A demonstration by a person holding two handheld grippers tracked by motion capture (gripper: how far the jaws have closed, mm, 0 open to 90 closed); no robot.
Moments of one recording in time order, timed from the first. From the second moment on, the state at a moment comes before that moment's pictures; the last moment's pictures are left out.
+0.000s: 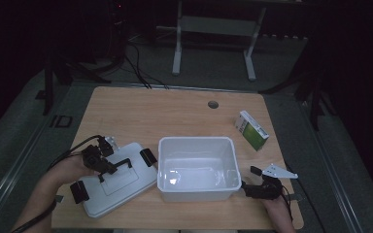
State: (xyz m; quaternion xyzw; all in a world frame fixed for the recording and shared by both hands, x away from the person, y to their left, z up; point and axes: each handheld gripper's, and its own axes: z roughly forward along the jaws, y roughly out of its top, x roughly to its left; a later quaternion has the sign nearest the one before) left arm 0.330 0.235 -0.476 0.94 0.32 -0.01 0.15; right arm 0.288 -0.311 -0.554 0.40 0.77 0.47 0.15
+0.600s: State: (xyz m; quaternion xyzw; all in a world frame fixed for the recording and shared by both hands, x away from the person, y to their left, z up) left arm 0.341 0.239 -0.479 0.93 0.34 -0.03 0.11; right arm 0.288 -0.309 -0.554 0.40 0.77 0.47 0.15
